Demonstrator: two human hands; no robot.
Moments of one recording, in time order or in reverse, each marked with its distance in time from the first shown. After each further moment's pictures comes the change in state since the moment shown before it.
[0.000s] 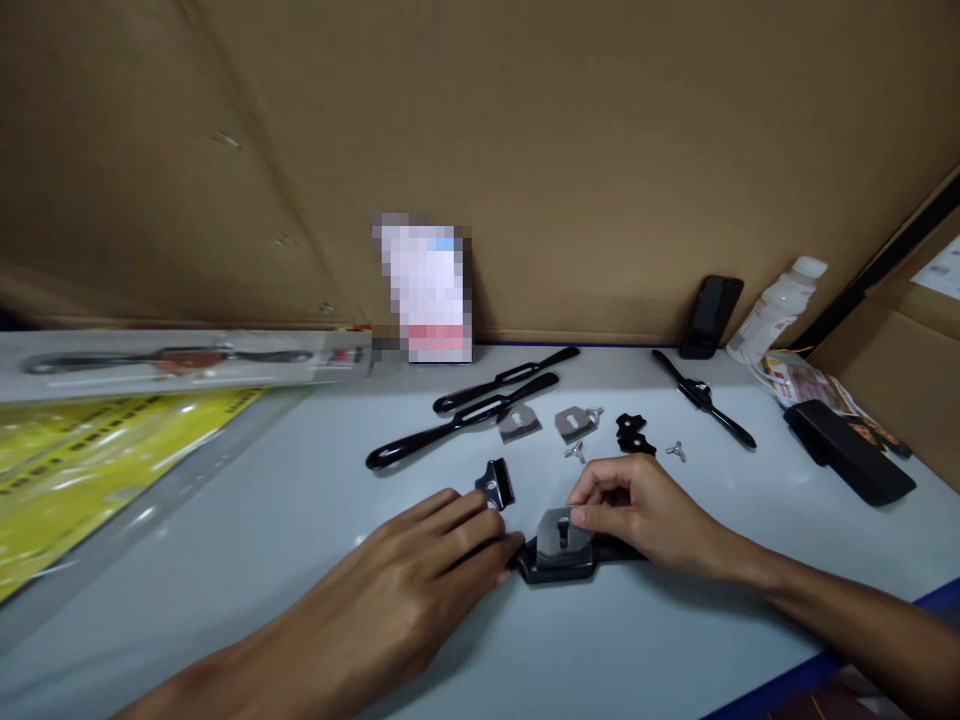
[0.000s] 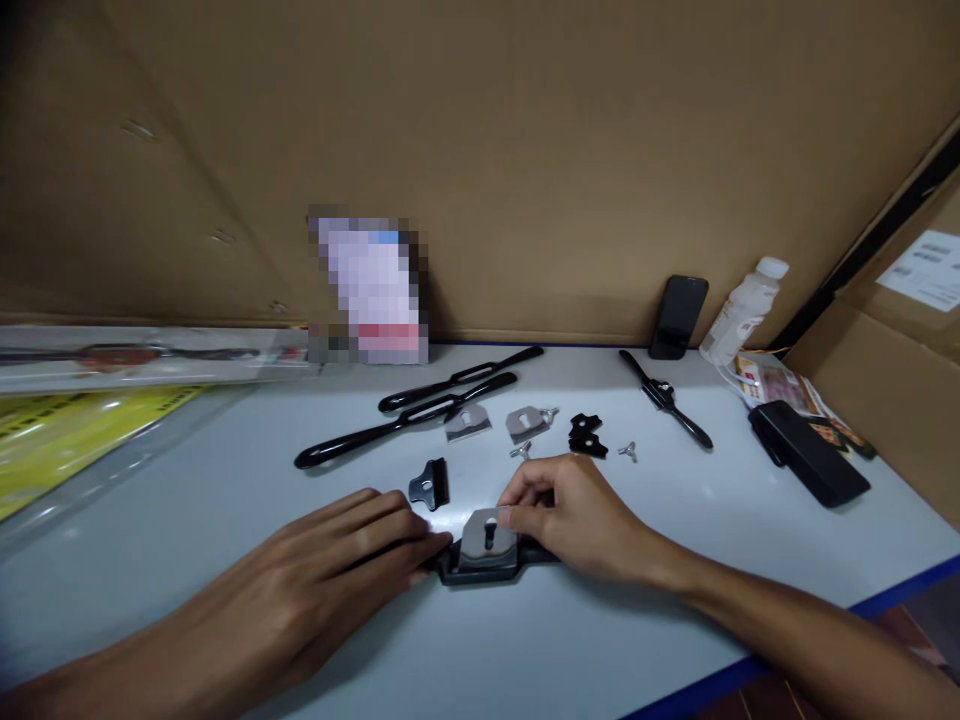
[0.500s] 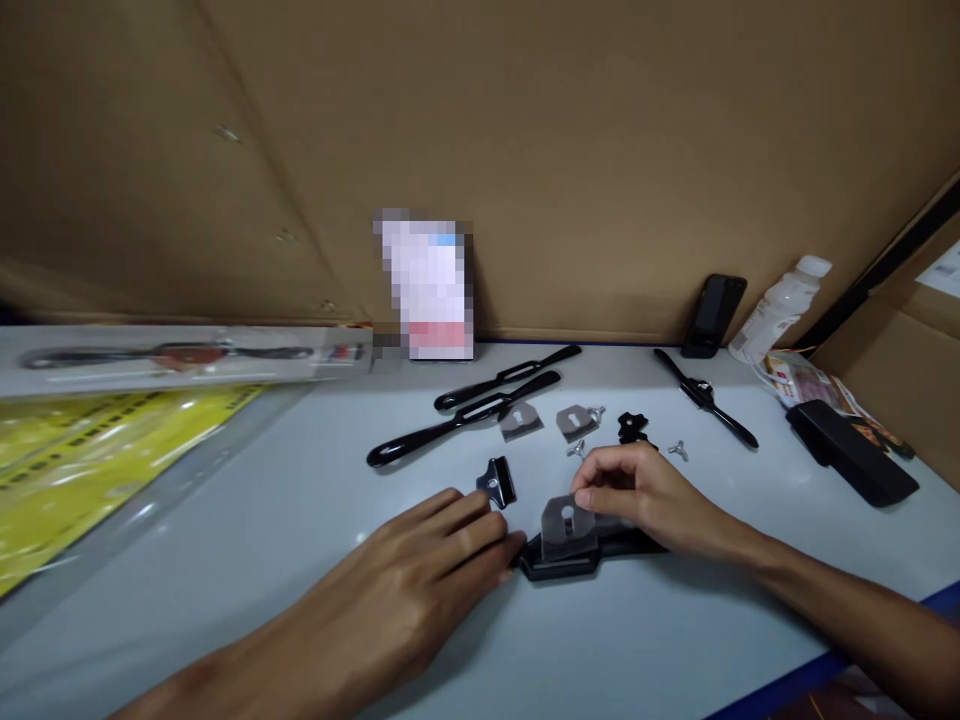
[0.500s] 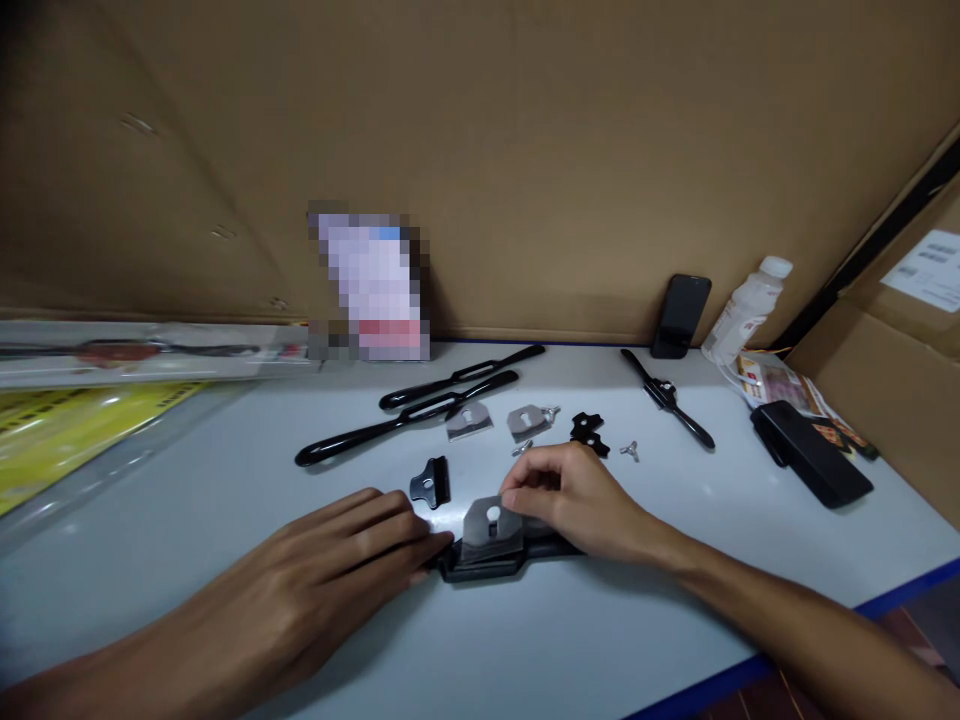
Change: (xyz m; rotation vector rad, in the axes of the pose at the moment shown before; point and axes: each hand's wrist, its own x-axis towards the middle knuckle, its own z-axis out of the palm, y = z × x) left_hand 0.000 -0.001 0.001 -0.004 0.011 0.007; right_hand 0.006 0.000 -0.007 0.019 0.001 -0.031
